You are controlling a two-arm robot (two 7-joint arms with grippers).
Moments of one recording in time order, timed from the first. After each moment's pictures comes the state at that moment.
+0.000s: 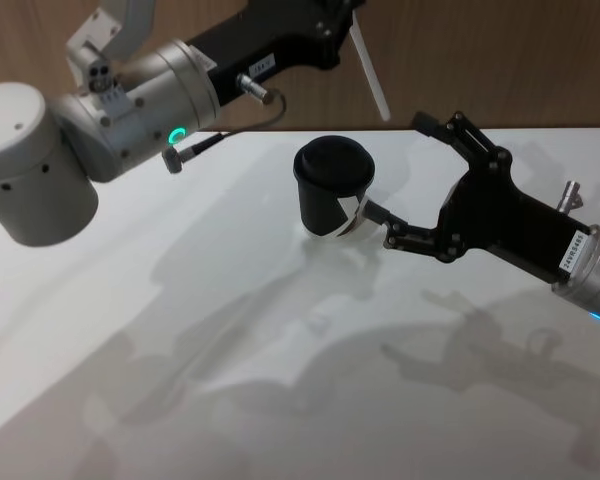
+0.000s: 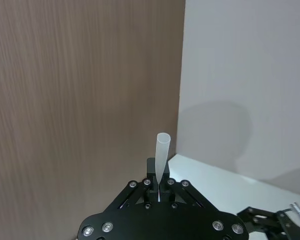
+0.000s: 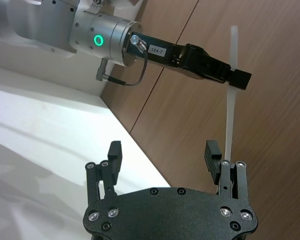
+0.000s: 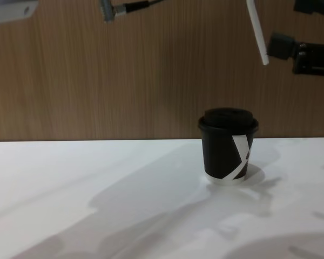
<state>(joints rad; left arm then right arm) -0.67 0.36 0.59 -1.71 -0.72 0.23 -0.28 0.17 0.58 -0.22 -1.72 0.37 -0.40 0.74</state>
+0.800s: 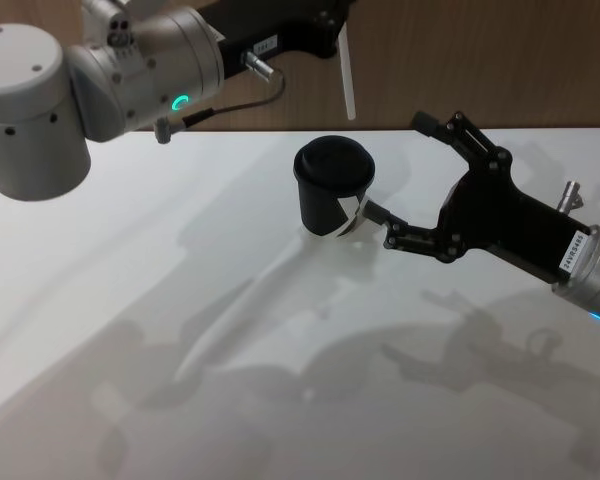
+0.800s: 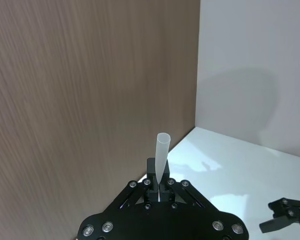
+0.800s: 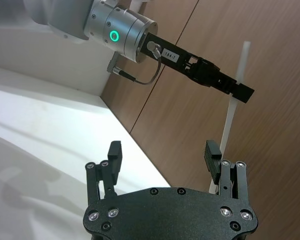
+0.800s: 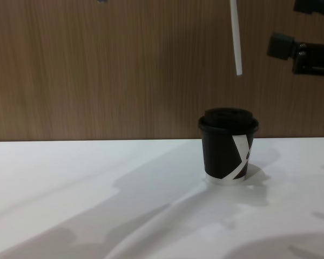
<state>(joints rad) -0.77 0.36 0.62 -1.69 -0.64 0.41 -0.23 0.17 0.58 -0.22 -1.72 0.37 -0.40 0.74</state>
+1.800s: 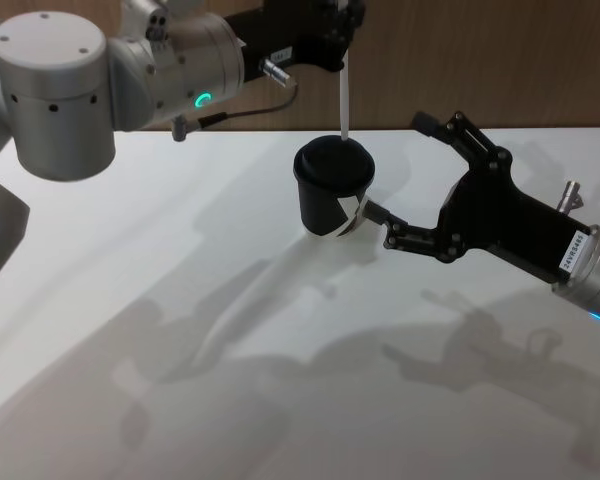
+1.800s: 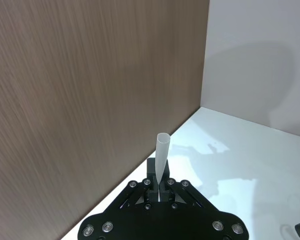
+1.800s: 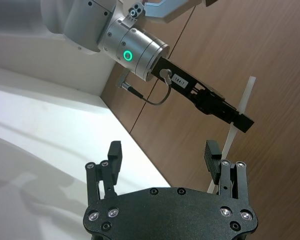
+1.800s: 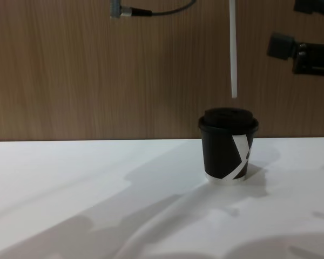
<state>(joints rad) -0.82 0.31 0.65 -1.58 -0.60 0.47 -0.25 0.17 0.58 -0.22 -1.72 0.37 -0.40 0.74</state>
